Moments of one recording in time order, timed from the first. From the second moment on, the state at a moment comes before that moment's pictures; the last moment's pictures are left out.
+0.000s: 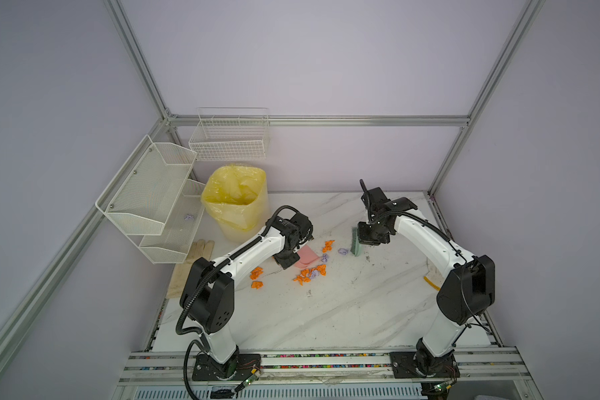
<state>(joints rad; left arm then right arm) -0.60 1.74 1.46 -1.14 -0.33 0.32 0.43 1.75 1.61 -1.11 -0.04 0.46</state>
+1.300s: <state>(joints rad) -0.58 1.90 1.46 -1.12 -0.24 0.26 0.56 2.09 2.12 -0.98 0.09 0.24</state>
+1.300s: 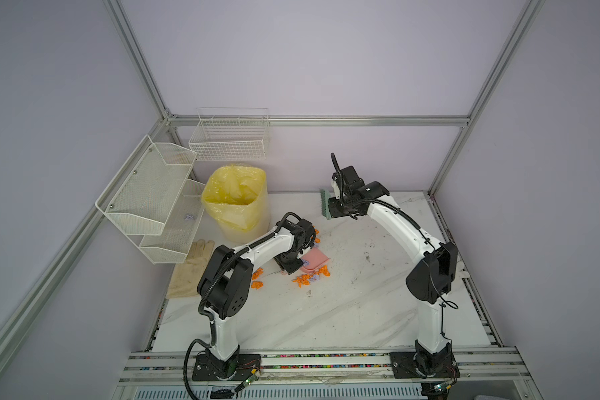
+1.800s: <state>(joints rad) -0.52 1.91 1.46 -1.12 -0.23 0.25 0.62 2.17 2.01 -0.91 0.06 0.09</state>
